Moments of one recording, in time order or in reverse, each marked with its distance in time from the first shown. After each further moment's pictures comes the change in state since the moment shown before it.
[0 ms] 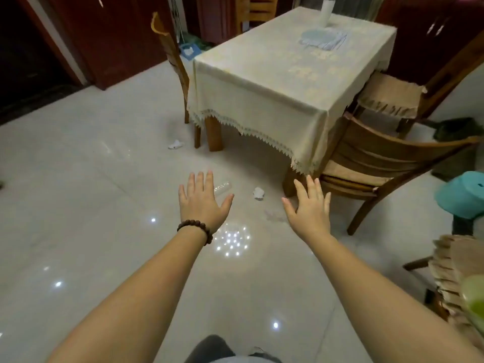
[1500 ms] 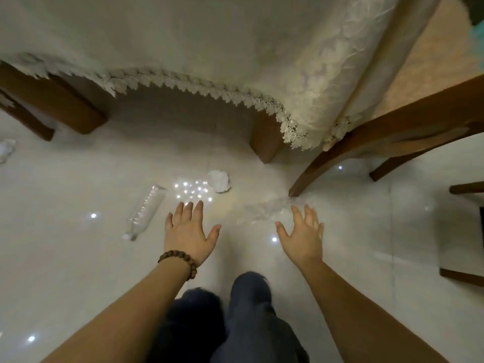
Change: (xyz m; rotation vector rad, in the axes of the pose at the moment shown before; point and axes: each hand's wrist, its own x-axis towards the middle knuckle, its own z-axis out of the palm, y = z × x) left_hand 0.454 0.001 0.517 0.229 -0.657 0.436; right_hand 0.337 0.218 0.480 0.007 -0.278 0.773
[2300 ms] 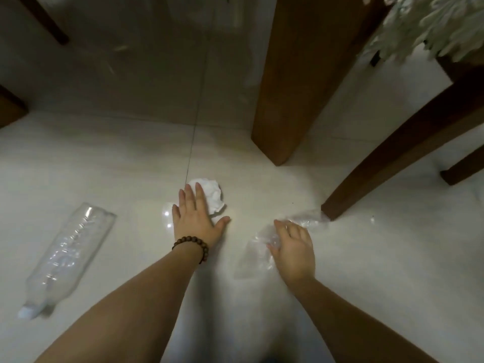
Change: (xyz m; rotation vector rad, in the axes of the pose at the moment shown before) left_hand 0.280 -0.009 0.253 -0.102 0.171 -0.003; right_hand 0.195 0.044 0.273 0.018 0.198 -0.213
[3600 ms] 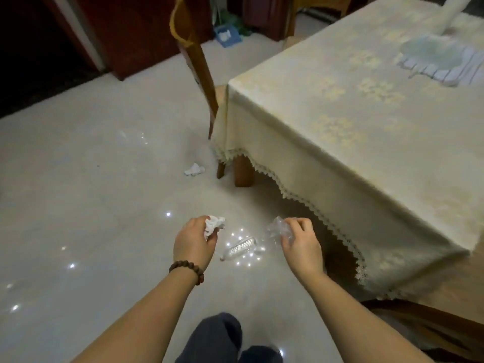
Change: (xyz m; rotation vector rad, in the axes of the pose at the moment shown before) left_hand -0.446 -0.075 -0.644 -0.551 0.632 -0.538; right_hand -0.186 -0.442 -0.598 0.214 -0.136 -0.637
